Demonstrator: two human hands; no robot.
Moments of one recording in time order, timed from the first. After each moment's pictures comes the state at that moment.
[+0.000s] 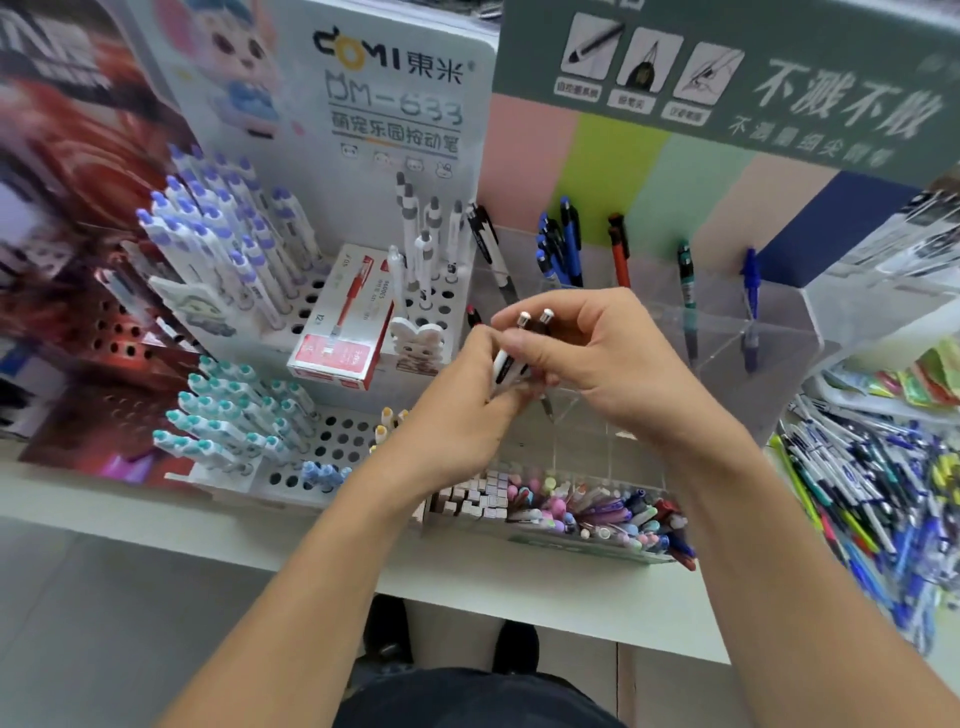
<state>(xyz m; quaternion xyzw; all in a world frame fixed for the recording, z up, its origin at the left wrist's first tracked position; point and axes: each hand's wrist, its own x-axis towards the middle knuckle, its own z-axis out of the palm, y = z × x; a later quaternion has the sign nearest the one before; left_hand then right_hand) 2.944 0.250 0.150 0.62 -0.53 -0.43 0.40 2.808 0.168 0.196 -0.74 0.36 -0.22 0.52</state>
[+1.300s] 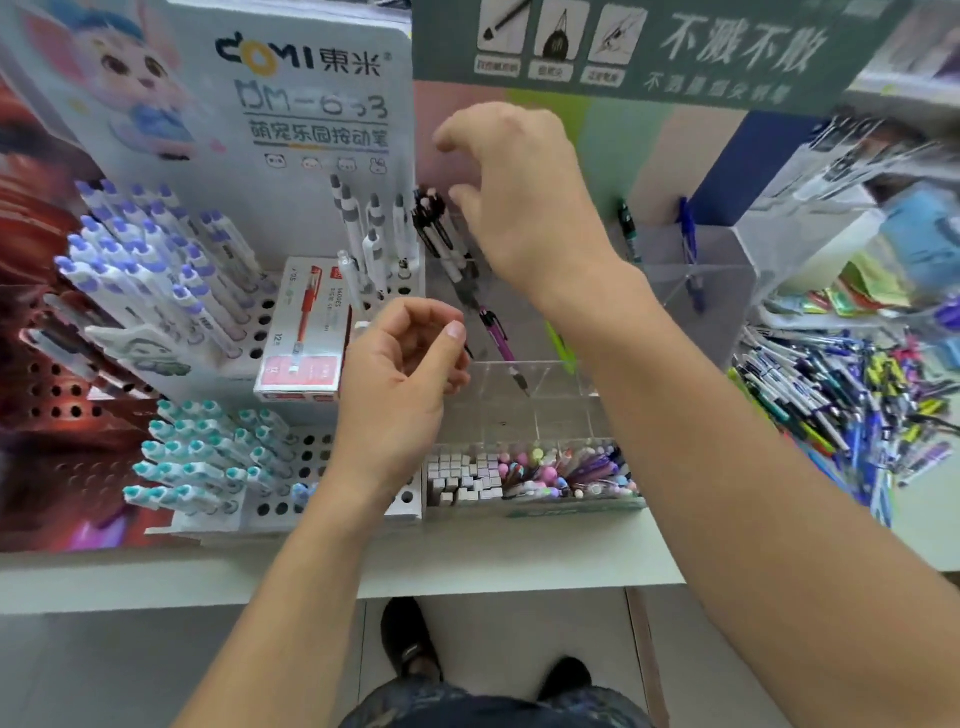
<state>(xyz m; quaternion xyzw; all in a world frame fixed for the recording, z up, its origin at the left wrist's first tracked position) 2.956 0.264 0.162 0.54 -0.42 -0.41 0.61 2.870 0.141 0.244 -0.85 0.44 -0.29 0.01</state>
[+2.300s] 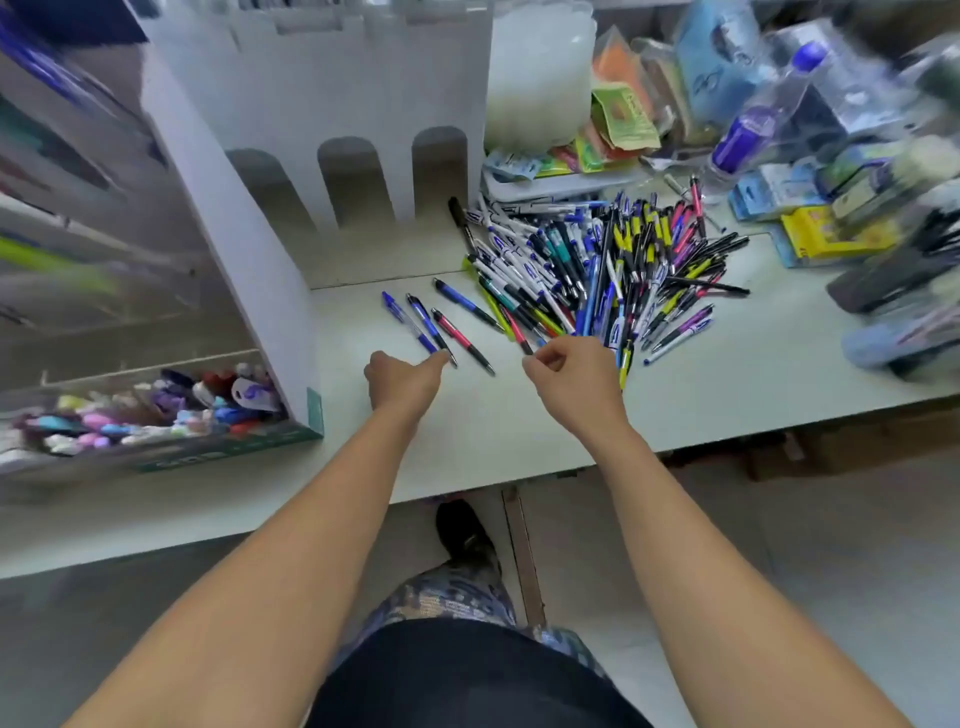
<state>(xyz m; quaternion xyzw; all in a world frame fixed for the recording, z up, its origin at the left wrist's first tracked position) 2.510 0.156 -0.046 0.81 -0.26 -0.45 0.27 2.323 0.174 0.011 -0.58 0.72 -0.20 0.33</state>
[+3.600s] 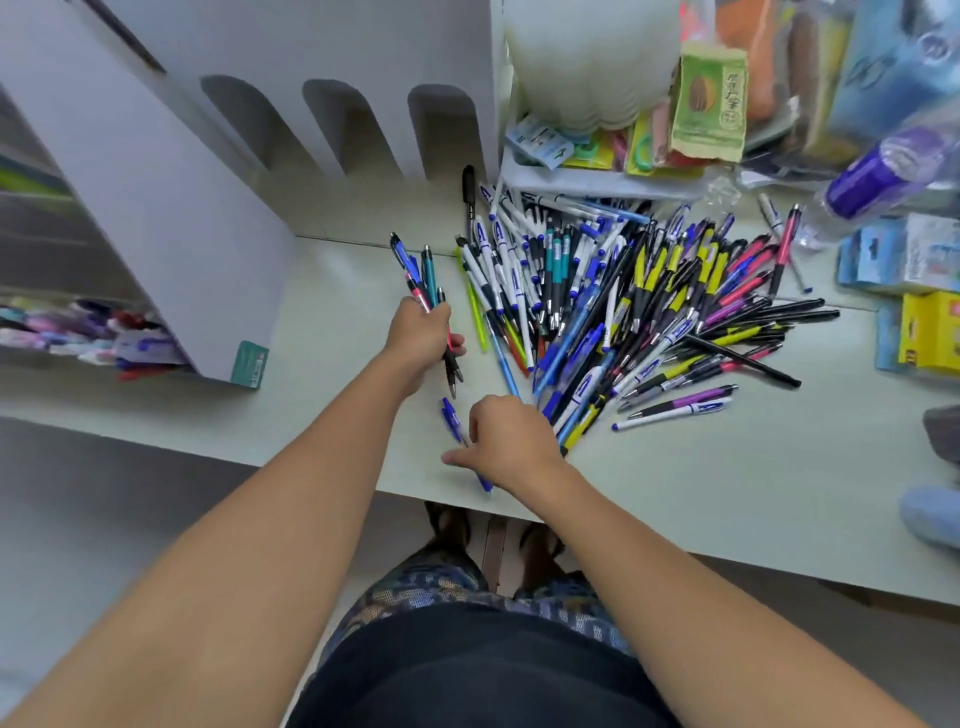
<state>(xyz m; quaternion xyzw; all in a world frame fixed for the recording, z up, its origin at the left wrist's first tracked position) 2.412 0.066 -0.062 0.79 -0.15 -0.46 0.38 2.262 0.110 -0.042 -0.80 0.46 0.16 0.36</state>
